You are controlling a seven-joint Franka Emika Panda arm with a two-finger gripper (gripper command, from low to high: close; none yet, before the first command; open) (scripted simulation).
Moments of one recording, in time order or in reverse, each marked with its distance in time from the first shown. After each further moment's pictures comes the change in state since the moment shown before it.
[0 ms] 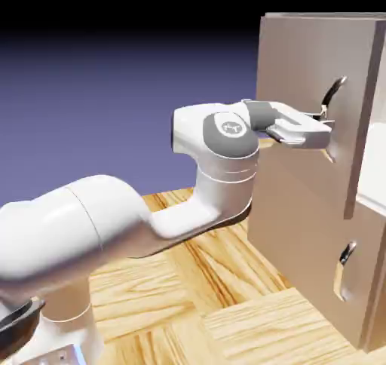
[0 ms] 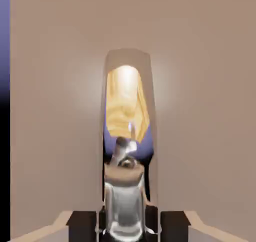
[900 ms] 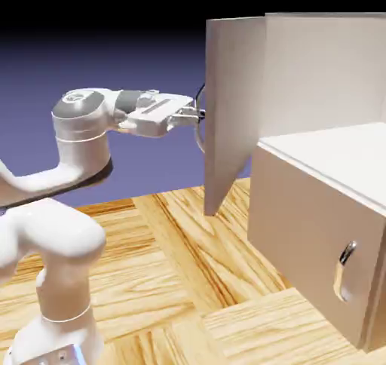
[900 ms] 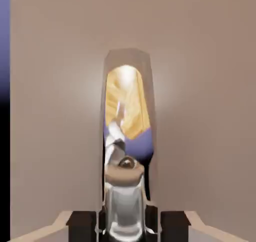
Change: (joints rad) arm -0.338 -0.160 0.955 -0.487 0.770 -0.678 0.130
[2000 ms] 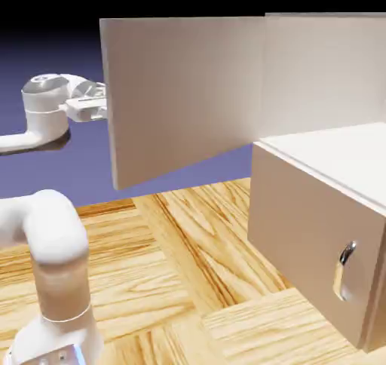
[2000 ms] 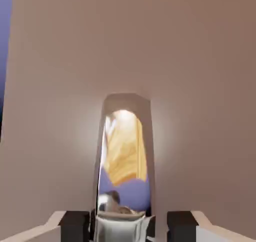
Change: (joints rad) arm -0.526 0.106 0.932 0.309 0.991 -0.238 -0.086
